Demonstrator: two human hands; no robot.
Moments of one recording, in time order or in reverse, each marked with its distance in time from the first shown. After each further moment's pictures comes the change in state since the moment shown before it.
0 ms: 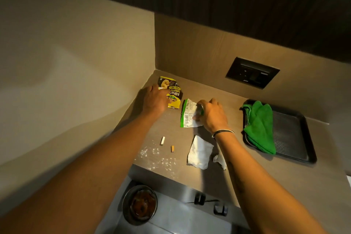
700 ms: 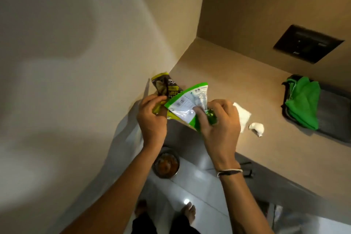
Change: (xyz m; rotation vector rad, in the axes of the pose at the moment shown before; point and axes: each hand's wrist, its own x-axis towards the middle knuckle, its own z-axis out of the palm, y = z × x) left_hand -0.252 -0.060 -0.045 -0.764 0.642 -0.319; right_hand -0.199 -0.136 -0.004 0.466 0.537 -0.192
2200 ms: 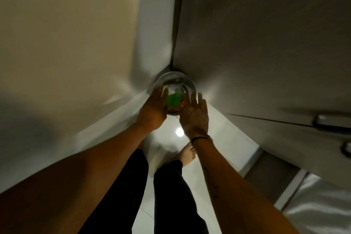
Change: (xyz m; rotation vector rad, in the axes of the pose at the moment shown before) left_hand -0.208 -0.462 0.022 0.704 -0.936 -0.152; right_hand -0.360 0.226 0.314 -0.395 -1.022 0.186
